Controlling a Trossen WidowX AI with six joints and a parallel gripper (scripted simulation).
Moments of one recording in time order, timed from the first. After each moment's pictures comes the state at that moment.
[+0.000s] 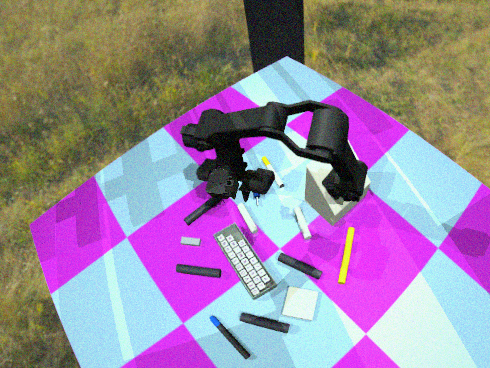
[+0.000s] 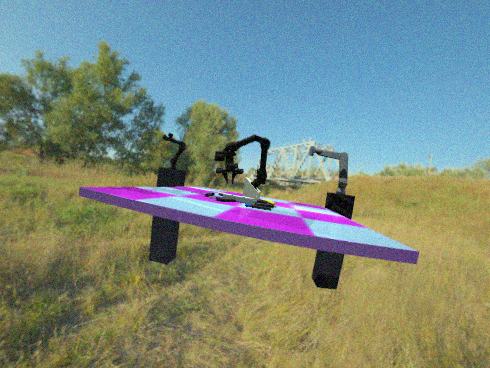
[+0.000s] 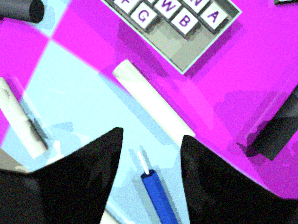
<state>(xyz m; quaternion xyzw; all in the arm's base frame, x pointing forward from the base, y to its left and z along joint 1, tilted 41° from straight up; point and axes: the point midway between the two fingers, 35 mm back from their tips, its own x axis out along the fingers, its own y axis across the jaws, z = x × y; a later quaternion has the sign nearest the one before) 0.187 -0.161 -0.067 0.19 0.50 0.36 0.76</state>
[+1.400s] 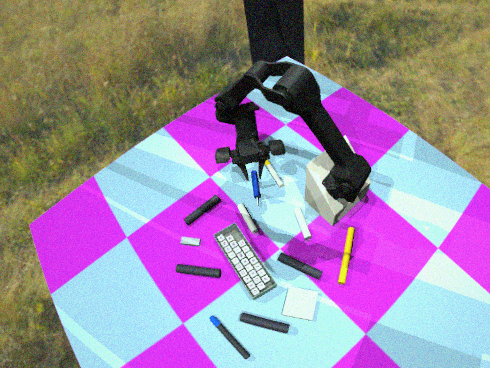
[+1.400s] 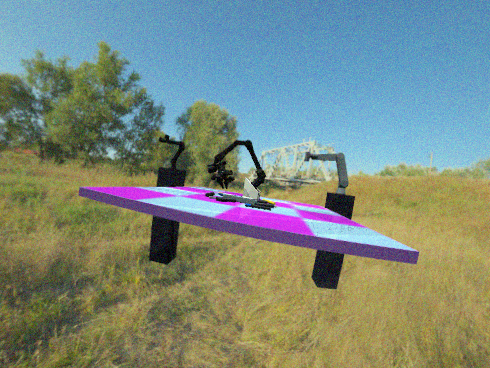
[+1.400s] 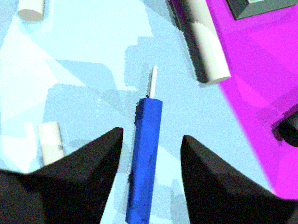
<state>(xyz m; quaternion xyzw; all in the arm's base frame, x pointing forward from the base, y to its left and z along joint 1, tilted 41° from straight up) 0.097 -0.162 -0.145 0.05 0.27 0.47 0.84</state>
